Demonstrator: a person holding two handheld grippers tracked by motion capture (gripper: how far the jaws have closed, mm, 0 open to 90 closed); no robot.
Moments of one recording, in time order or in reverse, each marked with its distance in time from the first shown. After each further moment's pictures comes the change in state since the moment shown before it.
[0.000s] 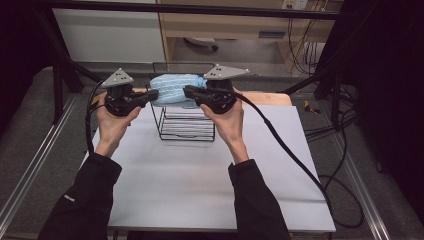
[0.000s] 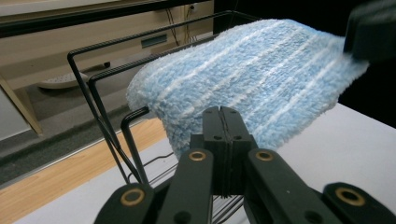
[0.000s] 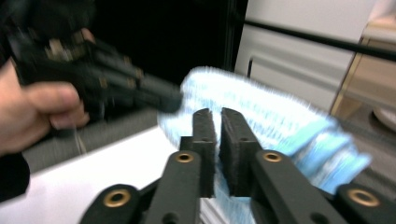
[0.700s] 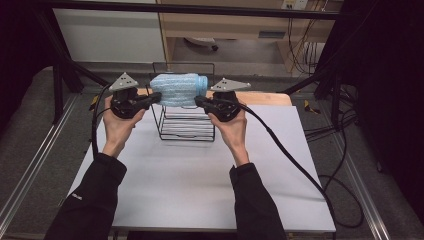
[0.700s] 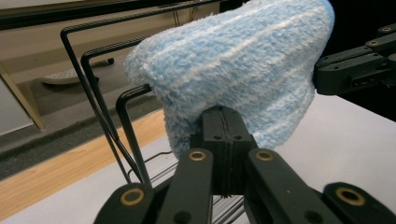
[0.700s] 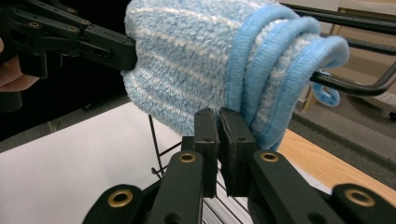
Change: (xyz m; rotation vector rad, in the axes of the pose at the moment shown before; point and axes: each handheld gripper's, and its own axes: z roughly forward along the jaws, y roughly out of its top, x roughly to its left) left arm 0.003 -0.014 0.019 0.007 0.027 -0.014; right arm -0.029 -0.048 0.014 0.028 -0.079 0.036
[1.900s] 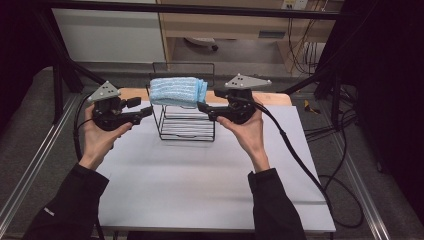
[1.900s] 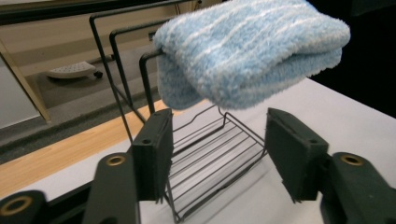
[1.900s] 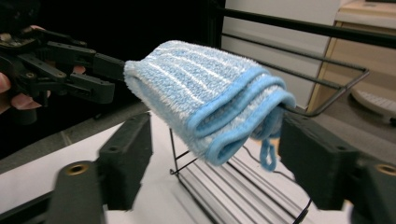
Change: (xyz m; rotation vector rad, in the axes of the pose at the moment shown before) left arm -0.004 -0.018 -0.053 0.013 0.008 -0.005; right arm 0.012 0.022 -0.059 -0.028 0.018 0.024
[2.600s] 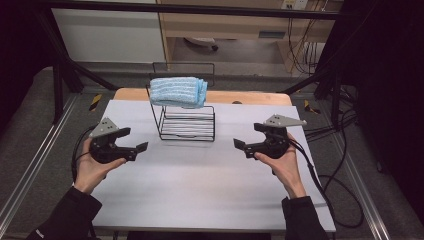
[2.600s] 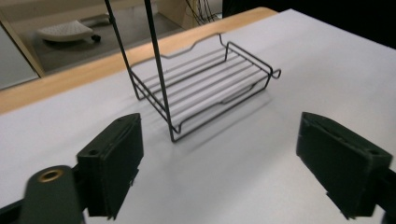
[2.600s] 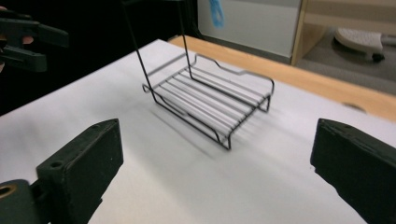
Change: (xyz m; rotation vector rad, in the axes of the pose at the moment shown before) left arm -0.009 -0.092 -0.004 0.121 -0.001 -0.019; right arm -0.037 -0.113 -0.067 0.103 -0.071 0.128
